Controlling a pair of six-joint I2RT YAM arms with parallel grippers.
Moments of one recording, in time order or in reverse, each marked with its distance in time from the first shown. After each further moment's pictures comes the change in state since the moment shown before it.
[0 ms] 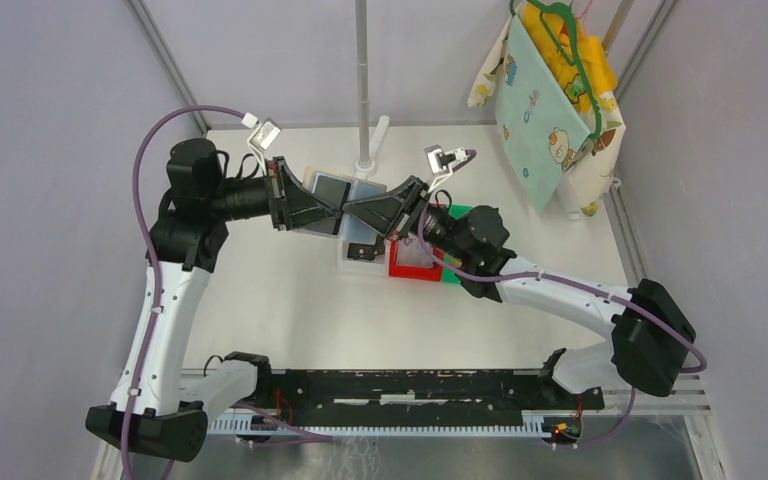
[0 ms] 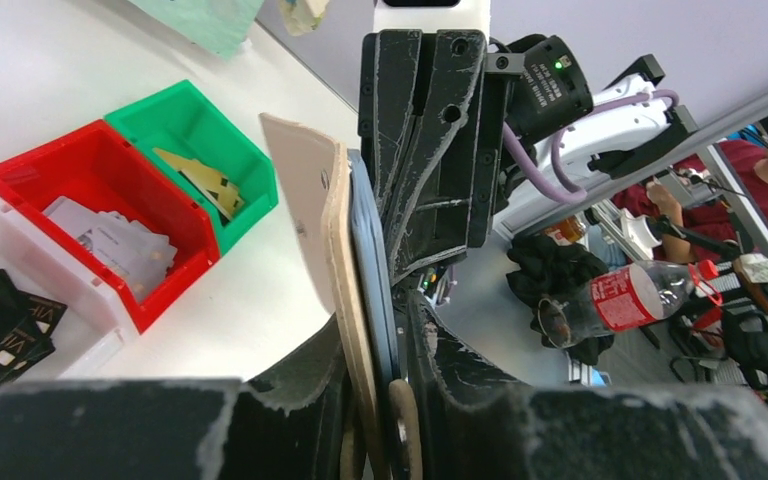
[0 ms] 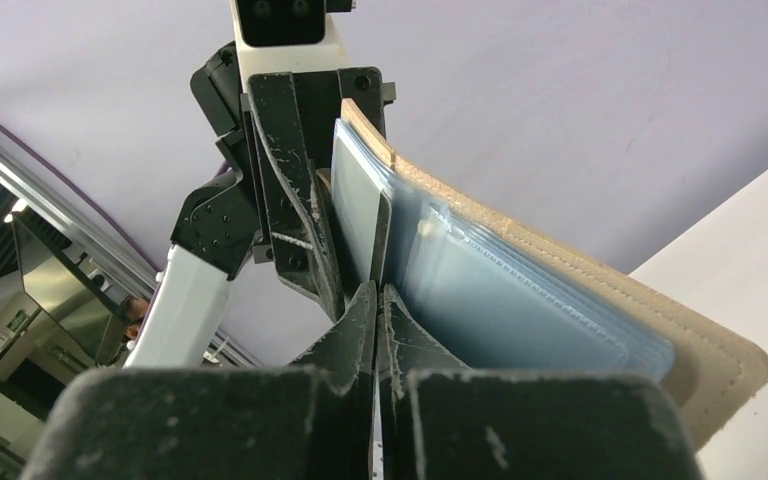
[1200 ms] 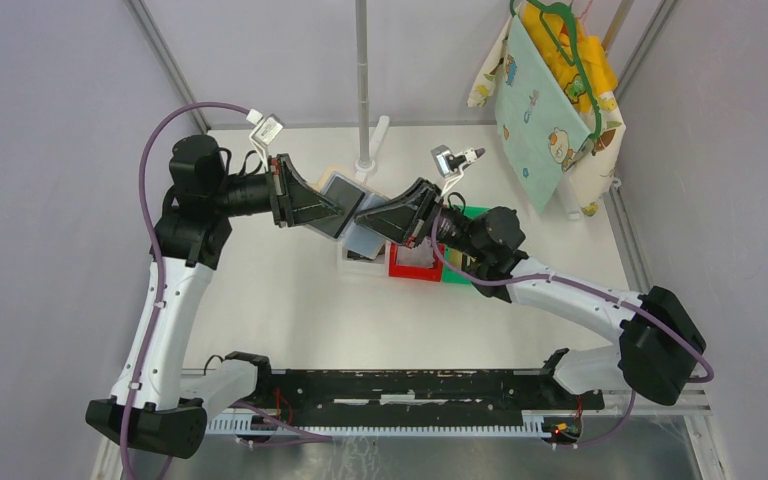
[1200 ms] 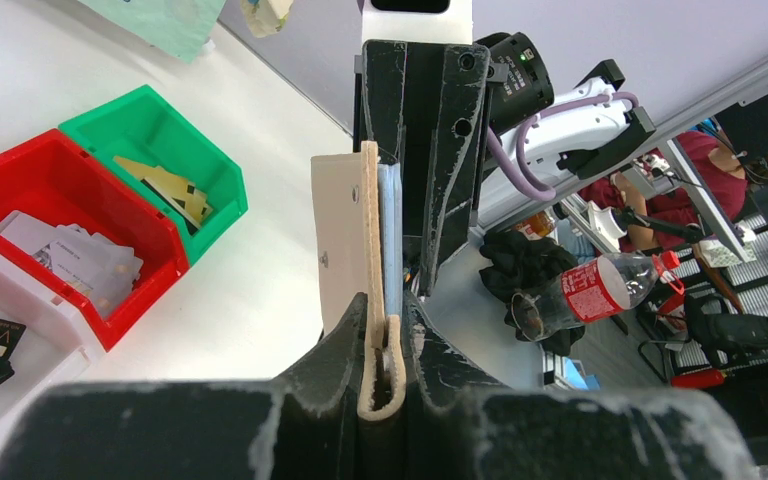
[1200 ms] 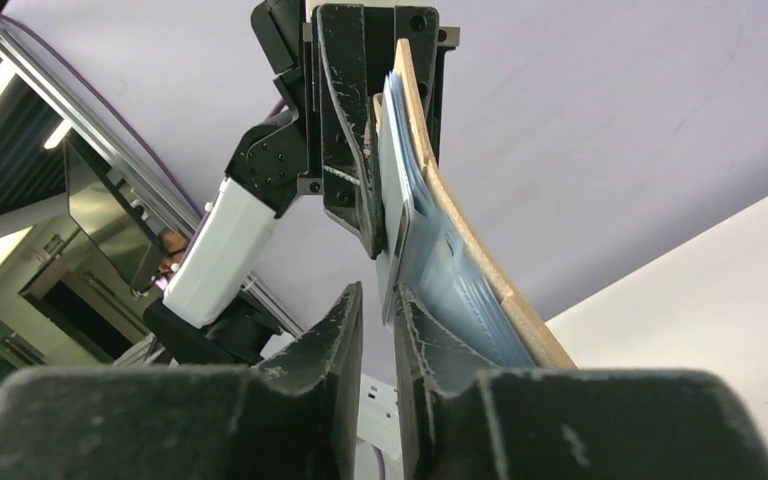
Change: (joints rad) left arm -0.015 0.021 -0.005 0.079 0.055 -0.079; right arm -0.058 -0.060 -0.076 0.074 -0.190 0.021
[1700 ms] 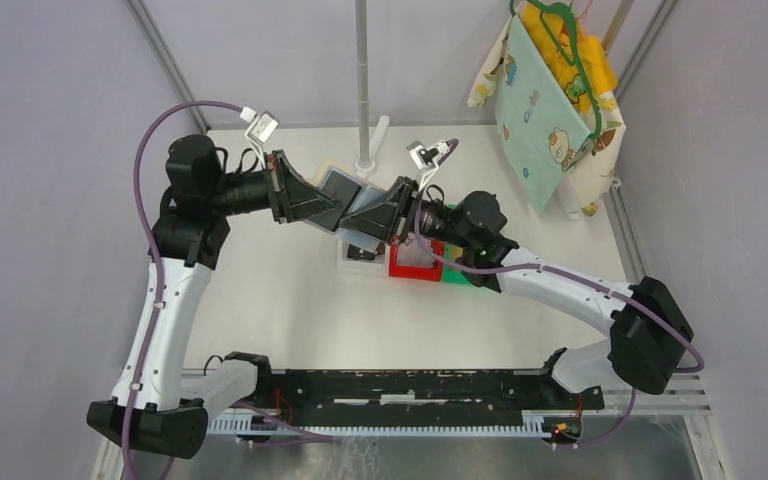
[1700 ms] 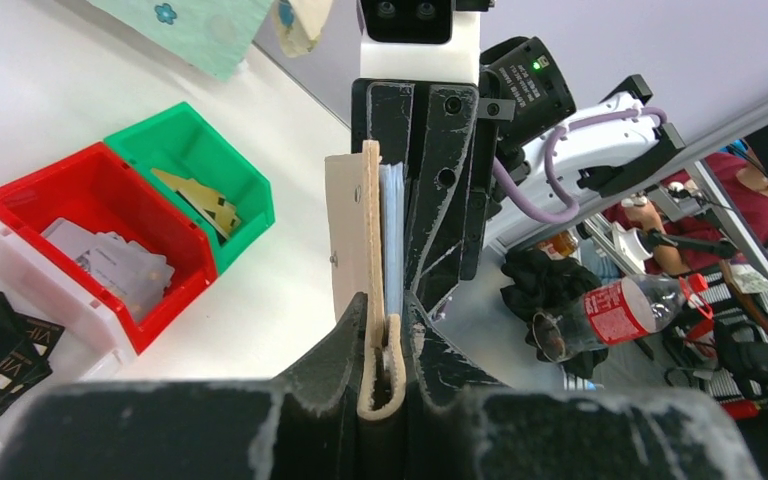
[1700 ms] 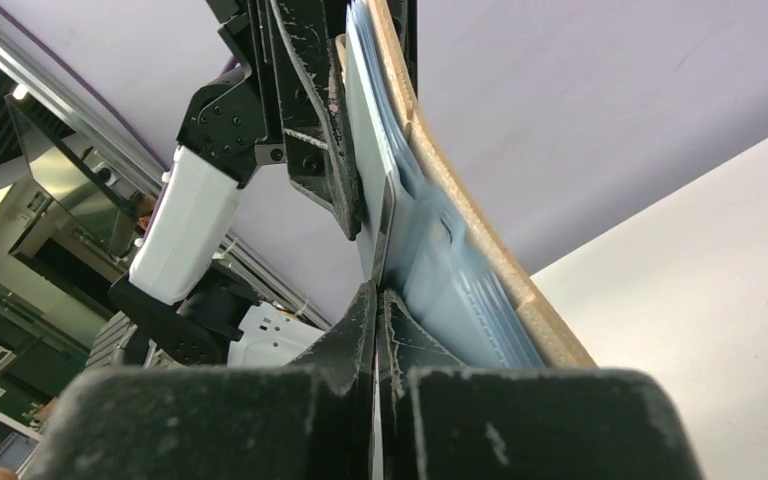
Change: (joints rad) left arm 0.018 -0.004 -0.003 0.019 -0.050 0.003; right arm 0.008 0.076 0.131 -0.185 -0.072 -0.060
